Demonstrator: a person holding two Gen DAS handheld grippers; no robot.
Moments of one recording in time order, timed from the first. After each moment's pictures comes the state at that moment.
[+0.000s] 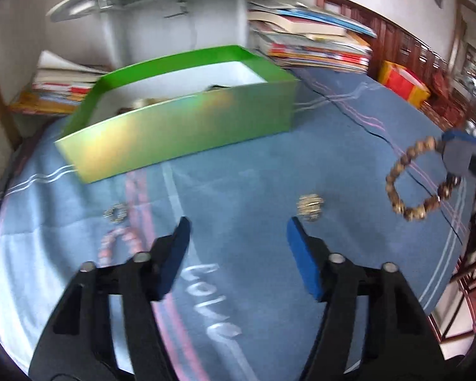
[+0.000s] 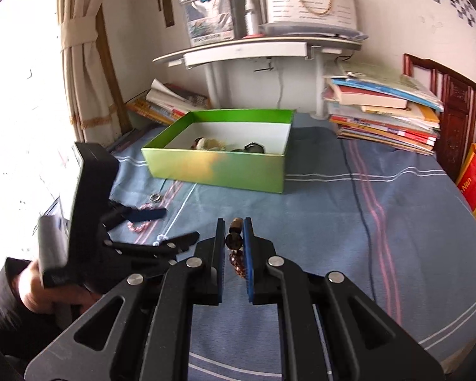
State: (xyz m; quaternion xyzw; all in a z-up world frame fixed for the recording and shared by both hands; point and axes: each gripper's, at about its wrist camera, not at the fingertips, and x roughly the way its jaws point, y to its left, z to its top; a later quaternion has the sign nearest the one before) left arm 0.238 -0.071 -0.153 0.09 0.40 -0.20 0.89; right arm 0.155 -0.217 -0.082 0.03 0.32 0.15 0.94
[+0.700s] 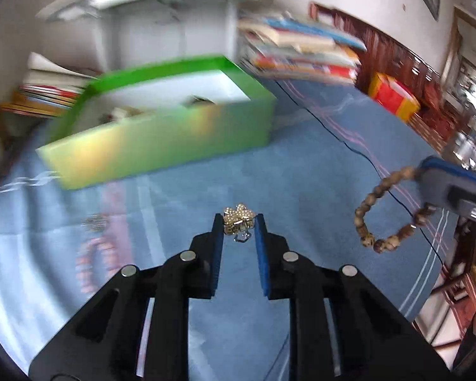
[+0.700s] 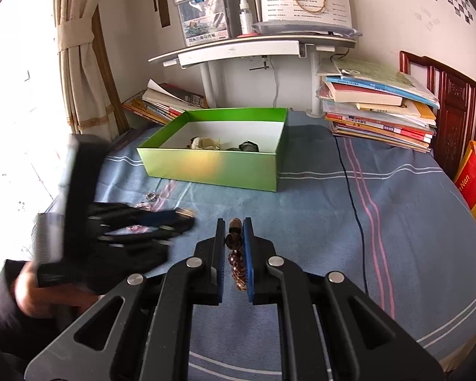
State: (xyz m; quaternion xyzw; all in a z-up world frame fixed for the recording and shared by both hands) left arm 0.224 -0.071 -0.130 0.07 0.38 -0.18 0.90; right arm 0.154 -0.220 -0.082 0.03 0.32 0.16 0.93
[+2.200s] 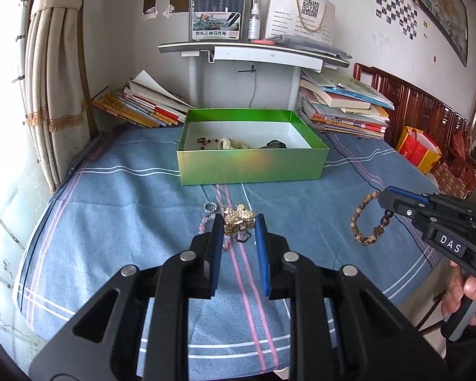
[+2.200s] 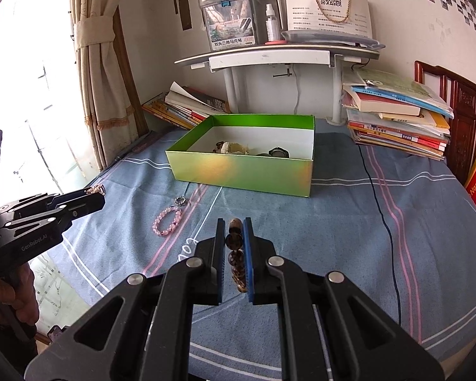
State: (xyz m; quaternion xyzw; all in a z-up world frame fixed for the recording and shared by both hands) left arm 0.148 0.028 -0.067 0.01 0.32 -0.10 0.94; right arm 0.145 -0.184 -0.076 0.03 0.31 0.18 0.94
